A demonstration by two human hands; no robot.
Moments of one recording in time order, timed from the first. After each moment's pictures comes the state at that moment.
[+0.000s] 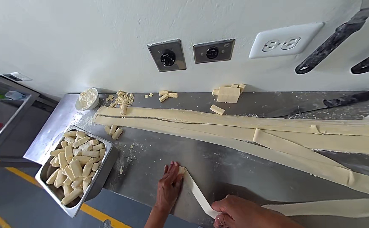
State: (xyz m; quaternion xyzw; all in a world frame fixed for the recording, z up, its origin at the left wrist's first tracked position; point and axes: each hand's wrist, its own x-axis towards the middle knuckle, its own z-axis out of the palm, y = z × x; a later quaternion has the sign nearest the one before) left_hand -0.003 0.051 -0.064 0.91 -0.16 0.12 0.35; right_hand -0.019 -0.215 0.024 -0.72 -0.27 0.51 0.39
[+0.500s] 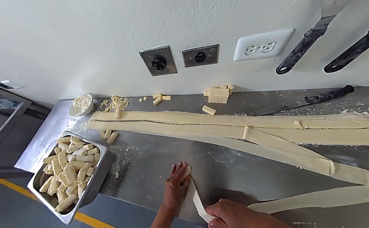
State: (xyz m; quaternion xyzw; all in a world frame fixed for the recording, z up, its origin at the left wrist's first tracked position) left_hand -0.003 0.012 -0.067 0.90 -0.17 0.12 0.38; right_hand -0.037 -0.211 0.017 -0.72 -0.28 0.48 0.40
